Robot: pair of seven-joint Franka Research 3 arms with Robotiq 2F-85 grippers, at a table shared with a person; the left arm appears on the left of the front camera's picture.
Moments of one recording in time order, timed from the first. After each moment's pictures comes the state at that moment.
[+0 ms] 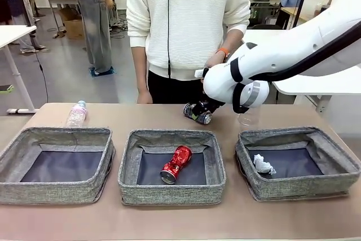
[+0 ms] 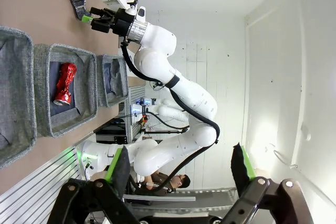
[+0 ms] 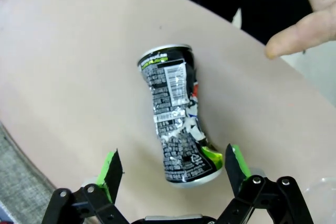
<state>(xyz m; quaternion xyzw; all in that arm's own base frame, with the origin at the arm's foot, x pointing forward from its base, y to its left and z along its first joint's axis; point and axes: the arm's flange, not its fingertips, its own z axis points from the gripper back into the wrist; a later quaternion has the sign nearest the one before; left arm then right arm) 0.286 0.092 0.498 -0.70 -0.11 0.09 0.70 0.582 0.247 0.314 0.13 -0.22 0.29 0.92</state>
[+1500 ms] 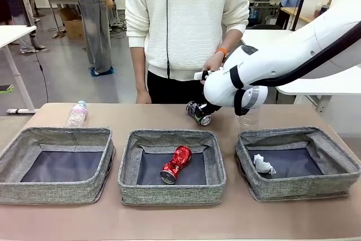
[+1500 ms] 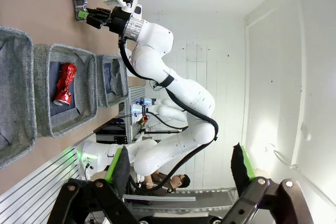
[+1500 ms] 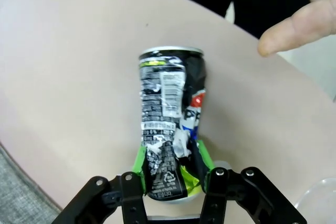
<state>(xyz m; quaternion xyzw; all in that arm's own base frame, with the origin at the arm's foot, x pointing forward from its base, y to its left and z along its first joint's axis) 0.286 0.092 0.498 -0.70 -0.11 0.09 0.70 0.589 0.250 0.305 0.11 -0.21 0.28 0.93</state>
